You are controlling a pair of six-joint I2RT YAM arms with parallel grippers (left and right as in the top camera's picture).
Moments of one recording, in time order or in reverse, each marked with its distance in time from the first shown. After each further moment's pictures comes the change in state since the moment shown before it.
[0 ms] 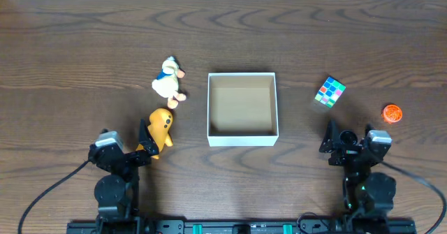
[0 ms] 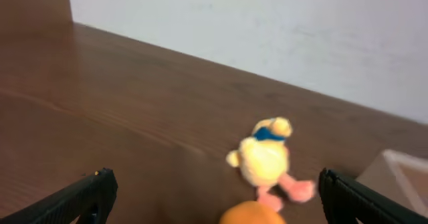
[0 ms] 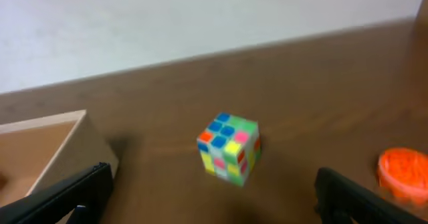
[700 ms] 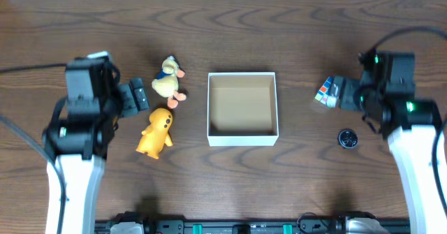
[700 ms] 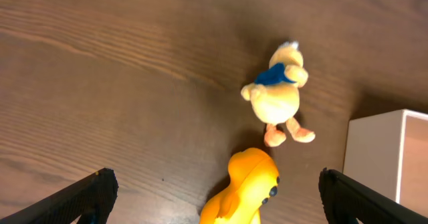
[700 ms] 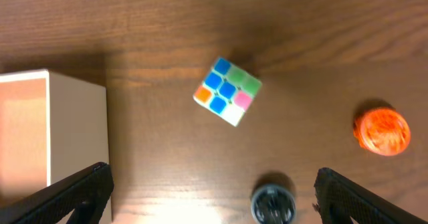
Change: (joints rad) left arm 0.000 1.101 1.096 -0.772 0.019 0.069; right arm -0.006 1.220 1.119 -0.728 -0.037 -0.085
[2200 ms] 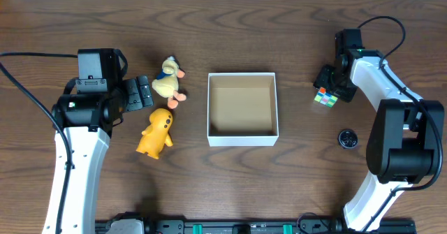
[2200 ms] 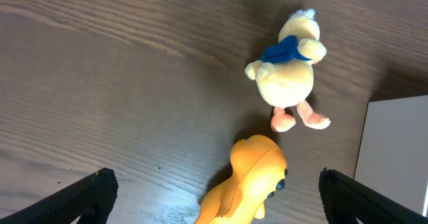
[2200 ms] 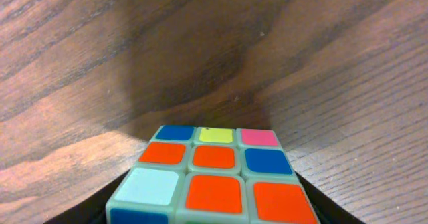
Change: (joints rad) left arm 0.000 0.106 0.007 -0.019 0.008 0.001; right arm -0.002 0.671 0.159 0.134 0.067 0.330
